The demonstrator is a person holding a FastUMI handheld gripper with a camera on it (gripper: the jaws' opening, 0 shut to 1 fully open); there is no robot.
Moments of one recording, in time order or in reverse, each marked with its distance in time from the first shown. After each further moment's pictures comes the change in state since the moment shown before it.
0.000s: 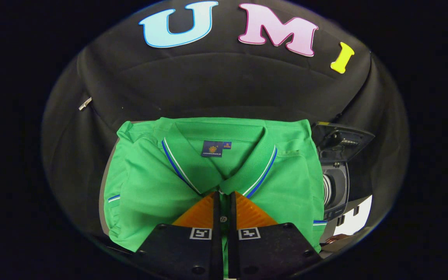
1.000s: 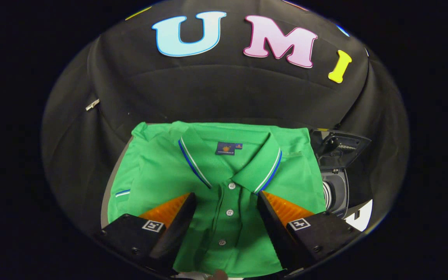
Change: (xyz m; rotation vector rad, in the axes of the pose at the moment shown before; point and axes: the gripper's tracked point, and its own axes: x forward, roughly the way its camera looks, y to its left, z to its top) arm -0.010 0.008 -0.014 -0.022 -0.044 -0.001
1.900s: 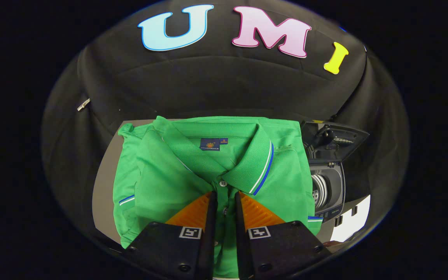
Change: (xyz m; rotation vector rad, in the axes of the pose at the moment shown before) arm 0.012 -0.027 0.004 0.011 0.015 0.000
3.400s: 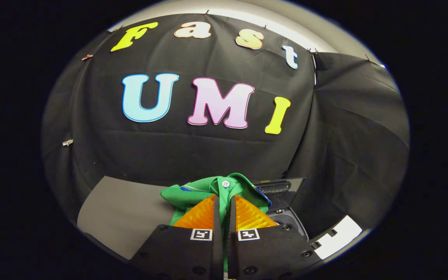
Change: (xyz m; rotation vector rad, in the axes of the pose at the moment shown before) arm -0.129 -0.137 0.065 0.065 -0.609 -0.260
